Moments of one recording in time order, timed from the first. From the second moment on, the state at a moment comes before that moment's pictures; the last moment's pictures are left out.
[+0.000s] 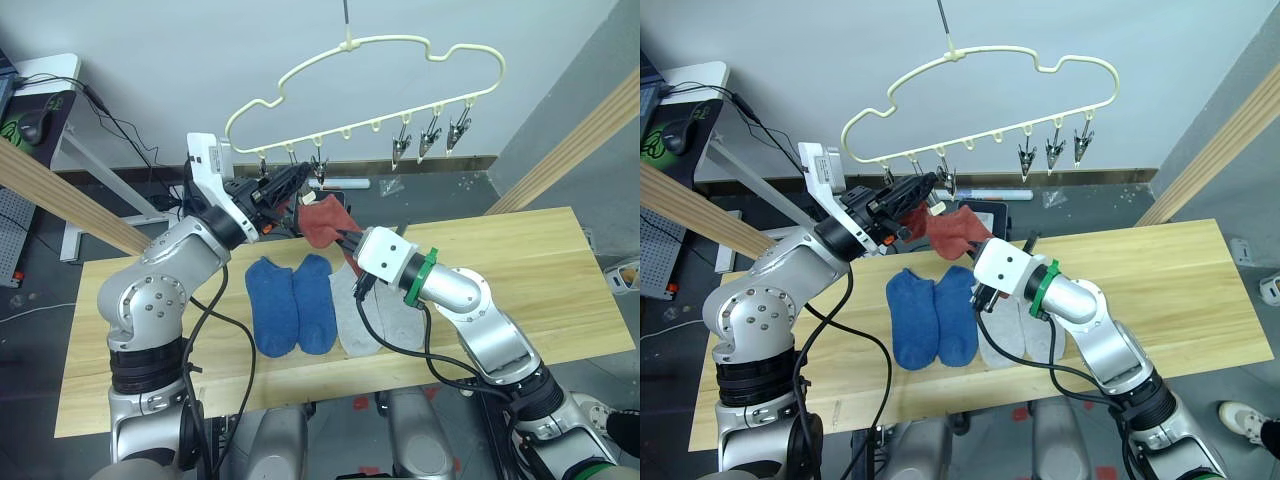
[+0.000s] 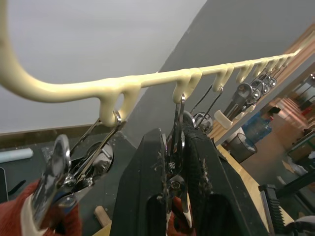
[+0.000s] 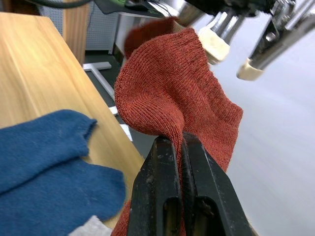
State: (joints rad) left arm -0.56 0.38 0.25 -0.30 -0.90 0.85 -0.33; right arm -0.46 -0.36 0.38 -0.30 -0.14 0.22 0.51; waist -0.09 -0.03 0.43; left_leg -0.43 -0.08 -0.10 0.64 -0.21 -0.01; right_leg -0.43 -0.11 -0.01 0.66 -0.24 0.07
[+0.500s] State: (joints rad) left arm -0.55 0.39 0.25 -0.31 -0.90 0.84 -0.33; right arm -0.49 -0.34 0.36 -0.25 -0.18 0.16 0.49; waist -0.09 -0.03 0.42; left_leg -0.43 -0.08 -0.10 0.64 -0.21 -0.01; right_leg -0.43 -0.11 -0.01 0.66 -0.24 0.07
